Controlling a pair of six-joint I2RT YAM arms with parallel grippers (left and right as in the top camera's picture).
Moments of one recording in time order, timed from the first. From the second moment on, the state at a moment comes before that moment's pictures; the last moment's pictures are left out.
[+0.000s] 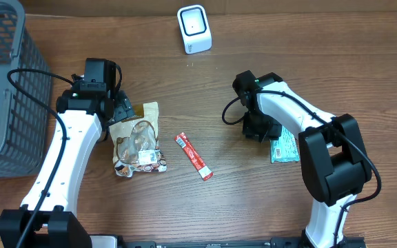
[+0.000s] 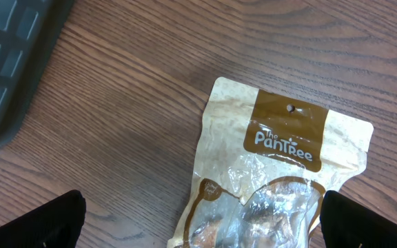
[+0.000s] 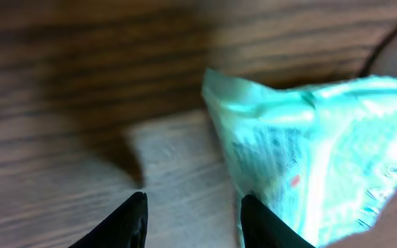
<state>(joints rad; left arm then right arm) -0.06 1.54 1.22 -0.92 -0.30 -0.52 0.39 2.03 1.40 -1.11 0.19 0.59</state>
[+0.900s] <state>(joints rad) -0.06 1.54 1.22 -0.92 -0.30 -0.52 0.67 2.03 1.40 -0.93 -0.33 0.28</state>
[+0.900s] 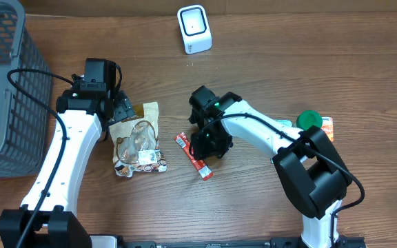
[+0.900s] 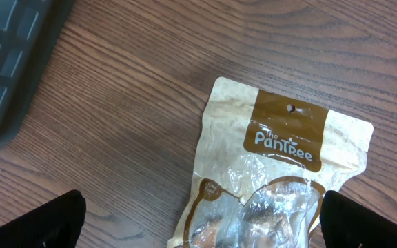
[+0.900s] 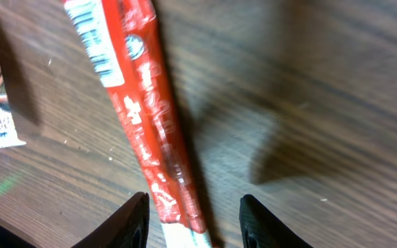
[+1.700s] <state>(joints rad) -0.07 1.54 1.22 -0.92 -0.30 -0.52 0.79 2.03 1.40 -0.97 -0.06 0.31</state>
